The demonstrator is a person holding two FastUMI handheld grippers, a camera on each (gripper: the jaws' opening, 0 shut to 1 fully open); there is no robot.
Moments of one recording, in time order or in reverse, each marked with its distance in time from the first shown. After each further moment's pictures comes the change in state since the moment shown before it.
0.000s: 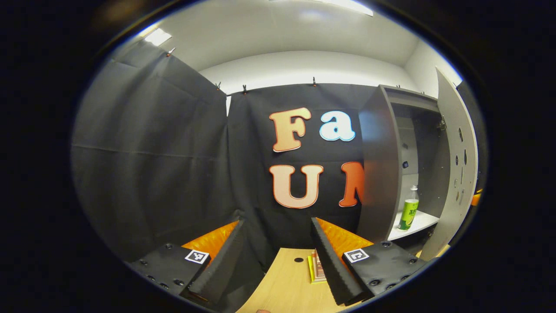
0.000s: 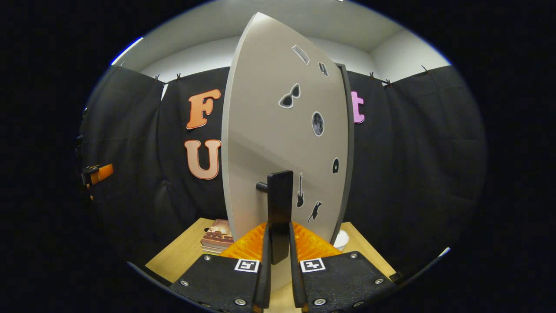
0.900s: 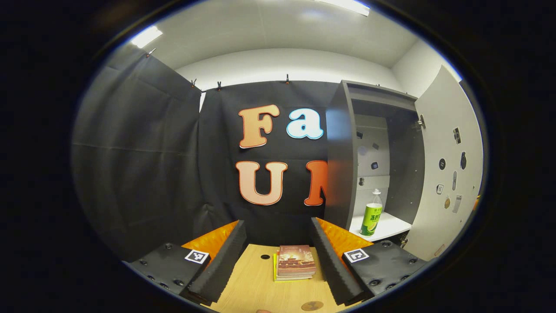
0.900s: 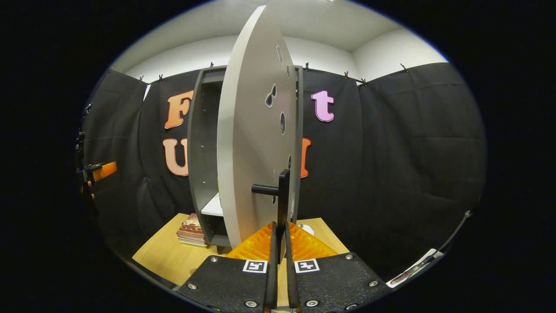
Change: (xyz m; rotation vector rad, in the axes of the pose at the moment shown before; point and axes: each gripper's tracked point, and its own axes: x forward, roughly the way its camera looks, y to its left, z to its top) left arm -0.014 -0.128 0.000 -0.025 0.035 -0.105; right arm -0.022 -0.053 -0.006 0.007 0.008 -0.098
